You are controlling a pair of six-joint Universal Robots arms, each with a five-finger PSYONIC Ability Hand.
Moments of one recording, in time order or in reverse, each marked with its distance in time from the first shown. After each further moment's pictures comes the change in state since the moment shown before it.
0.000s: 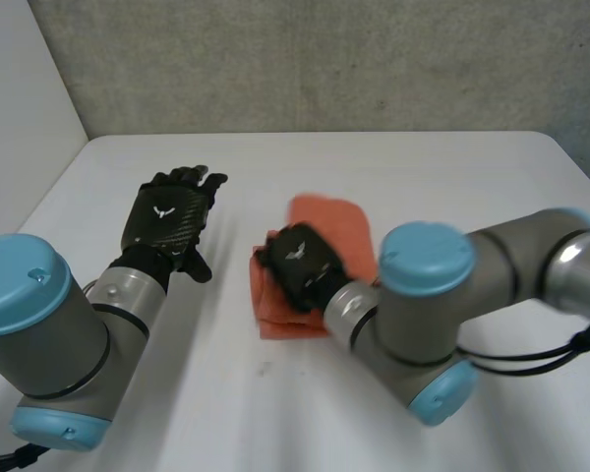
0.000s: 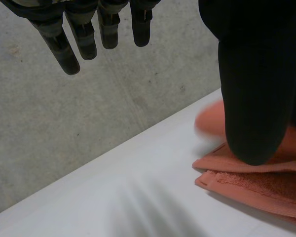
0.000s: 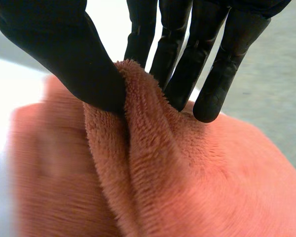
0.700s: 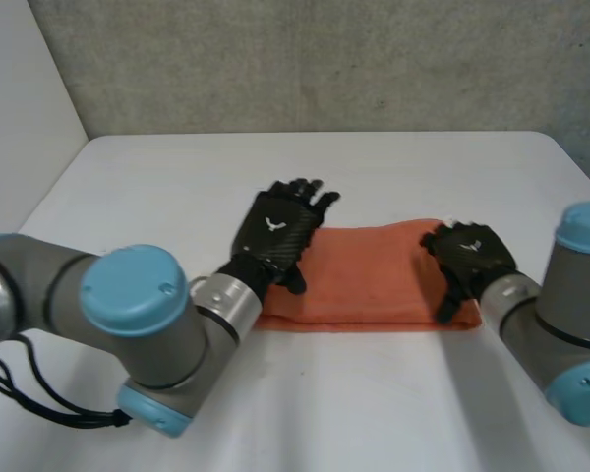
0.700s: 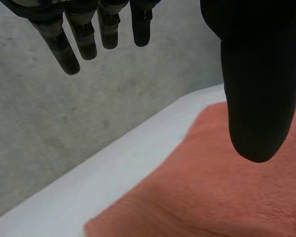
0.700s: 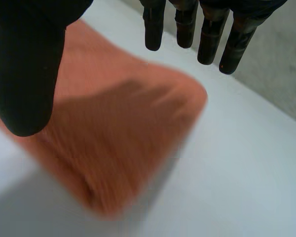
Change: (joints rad) left arm -0.201 -0.273 0.257 0.036 0.118 0.009; right arm -0.424 -0.275 0.375 0.052 0.135 0.058; left_hand 0.000 0.000 0.000 0.000 0.000; right_hand -0.754 -0.958 -0.970 -0.957 -0.913
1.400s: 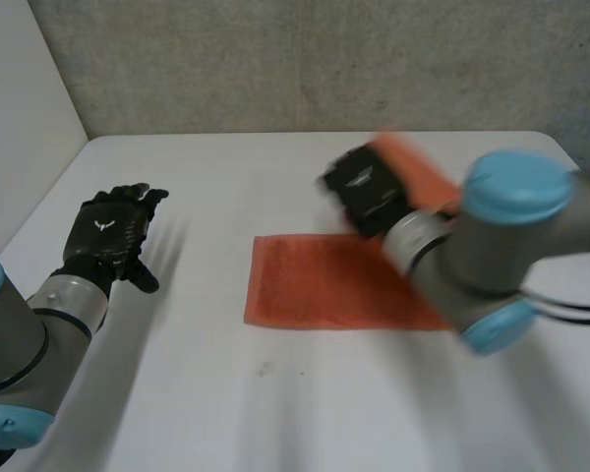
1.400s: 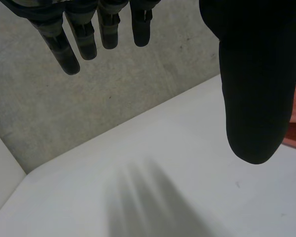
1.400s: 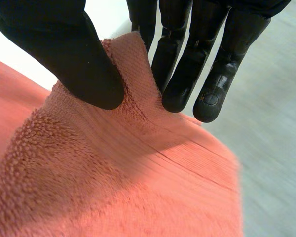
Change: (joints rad) left arm 0.439 0.316 -0.390 -0.007 0.003 -0.001; right arm 0.248 0.175 -0.408 -0.081 -0.147 -0.288; left_hand 0.000 0.000 0.000 0.000 0.000; right_hand 0.753 0.960 0.971 0.961 0.911
